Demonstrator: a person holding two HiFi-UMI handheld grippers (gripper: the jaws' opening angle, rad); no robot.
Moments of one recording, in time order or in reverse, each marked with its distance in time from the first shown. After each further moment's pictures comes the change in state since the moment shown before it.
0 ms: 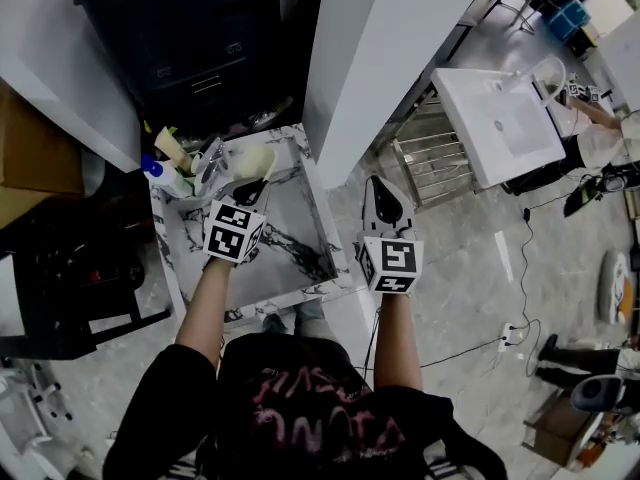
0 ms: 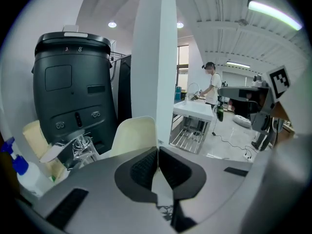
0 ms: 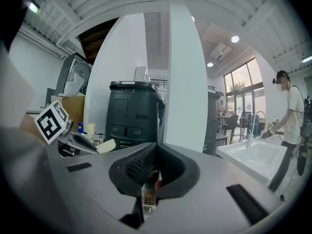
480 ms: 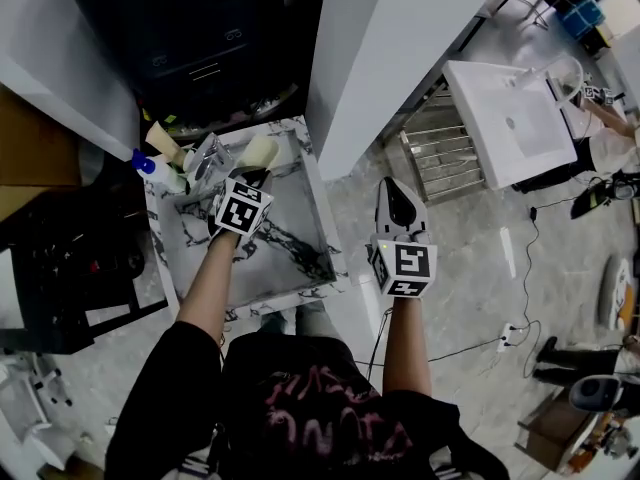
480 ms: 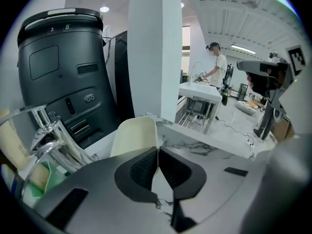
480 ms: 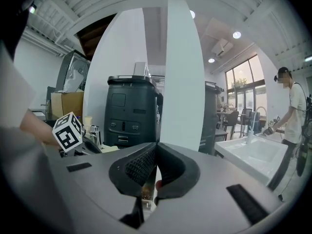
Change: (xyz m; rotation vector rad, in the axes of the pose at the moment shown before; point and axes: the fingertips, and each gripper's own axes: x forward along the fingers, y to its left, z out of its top) left arm 0.080 0.022 -0.045 0.039 0.188 0.018; right arm 0.013 -0.030 -0.023 0.005 0.047 0.015
